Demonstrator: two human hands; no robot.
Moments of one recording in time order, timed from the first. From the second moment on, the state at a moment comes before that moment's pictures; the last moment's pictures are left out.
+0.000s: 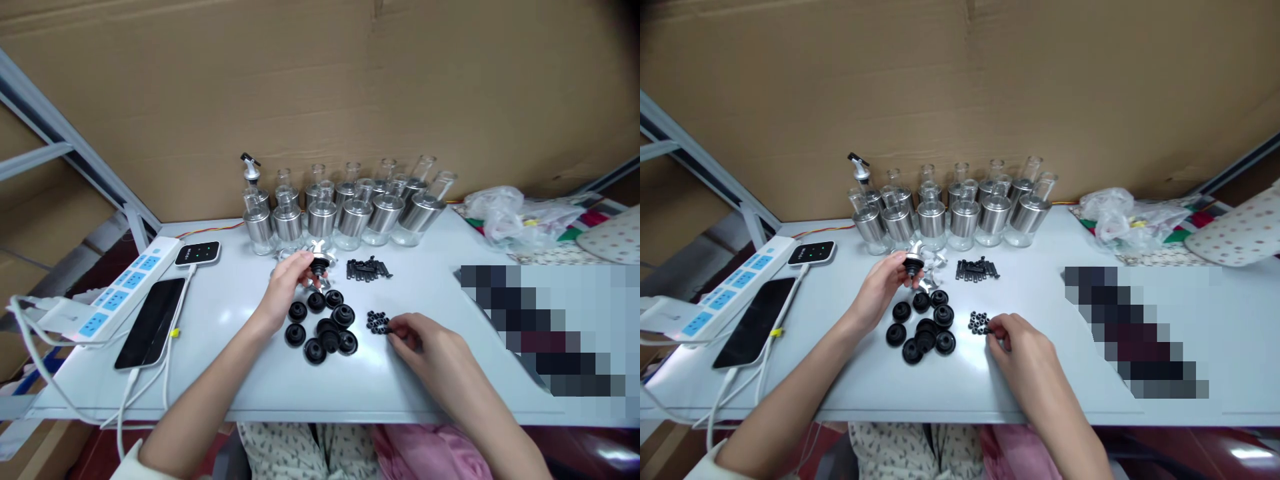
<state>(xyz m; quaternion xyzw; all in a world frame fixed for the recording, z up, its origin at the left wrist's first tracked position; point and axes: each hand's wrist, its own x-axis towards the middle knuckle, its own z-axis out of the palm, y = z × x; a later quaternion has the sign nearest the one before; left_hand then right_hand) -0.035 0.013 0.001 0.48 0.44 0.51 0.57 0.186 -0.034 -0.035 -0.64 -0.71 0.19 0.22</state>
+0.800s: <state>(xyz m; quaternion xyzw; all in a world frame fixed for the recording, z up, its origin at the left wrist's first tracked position) -0.034 0.013 0.004 0.48 0.45 0.50 0.56 0.189 -0.031 -0.043 -0.63 -0.70 0.21 0.25</state>
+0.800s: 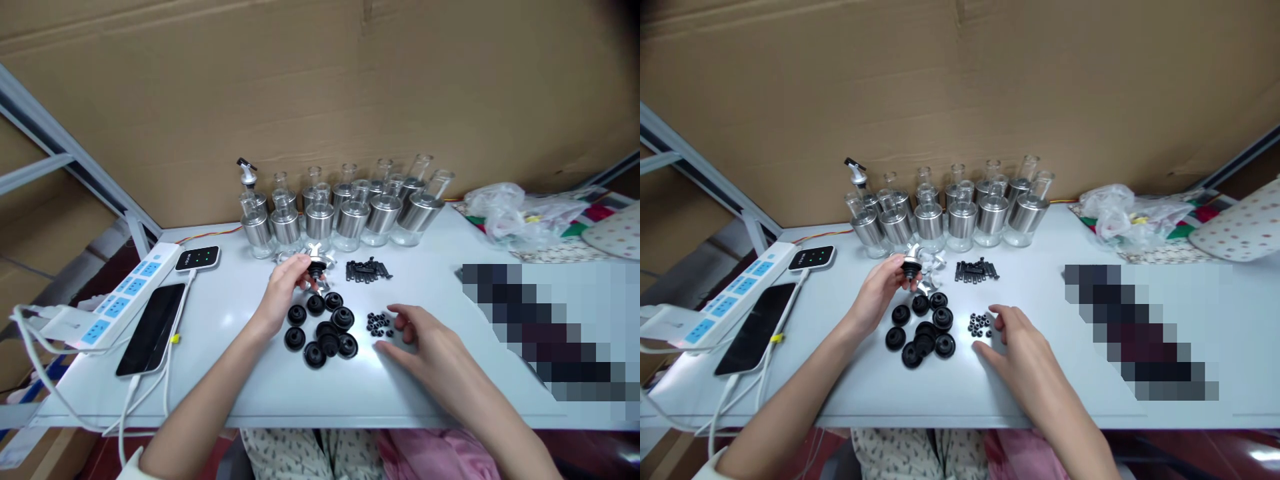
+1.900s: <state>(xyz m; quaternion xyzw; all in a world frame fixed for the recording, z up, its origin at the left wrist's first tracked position) -0.033 0.014 -0.003 0.48 0.46 0.49 0.56 0.177 -0.015 -0.042 -0.44 -0.86 0.16 0.18</state>
